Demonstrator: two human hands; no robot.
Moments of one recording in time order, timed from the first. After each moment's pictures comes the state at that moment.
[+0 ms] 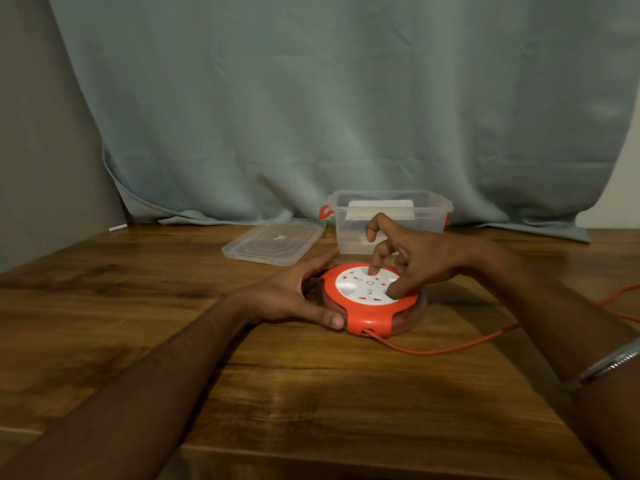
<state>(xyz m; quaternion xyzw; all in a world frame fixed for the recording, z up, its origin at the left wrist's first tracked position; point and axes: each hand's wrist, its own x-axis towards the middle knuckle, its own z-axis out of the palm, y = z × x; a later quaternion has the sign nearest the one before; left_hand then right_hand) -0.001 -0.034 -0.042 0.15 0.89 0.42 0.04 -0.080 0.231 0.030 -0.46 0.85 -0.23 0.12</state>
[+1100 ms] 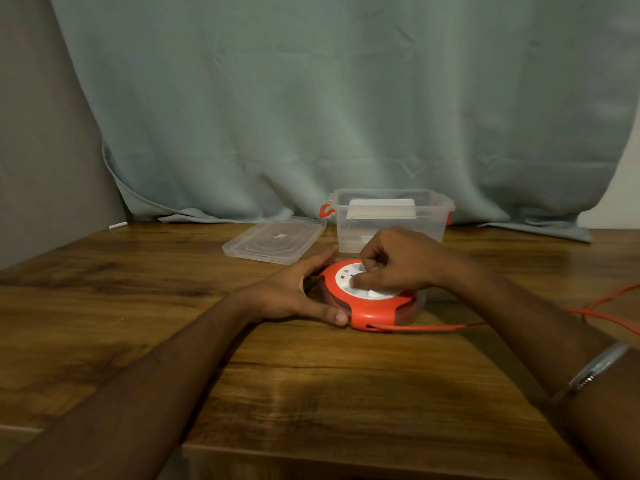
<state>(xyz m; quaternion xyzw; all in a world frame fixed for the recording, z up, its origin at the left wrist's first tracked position) -0.002 -0.033 -0.044 0.16 0.89 0.42 0.01 -0.072 0.204 0.013 -0.43 0.88 -0.15 -0.09</state>
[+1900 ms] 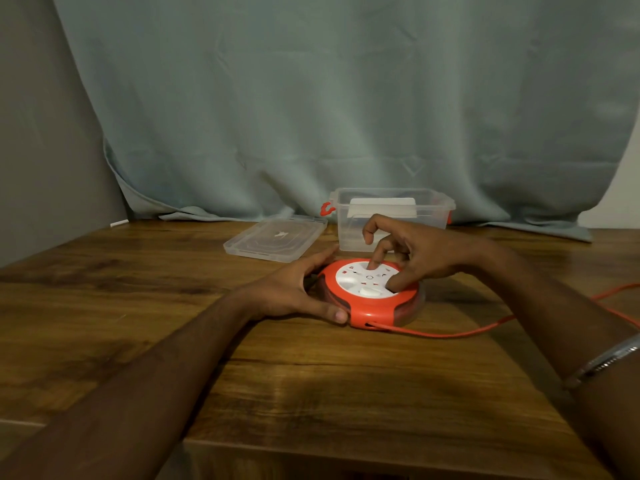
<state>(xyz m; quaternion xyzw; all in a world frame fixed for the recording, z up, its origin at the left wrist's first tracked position) -0.001 -0.032 -0.040 0.14 0.90 0.41 0.02 -0.085 0.232 0.029 -0.46 0.84 -0.25 0.11</state>
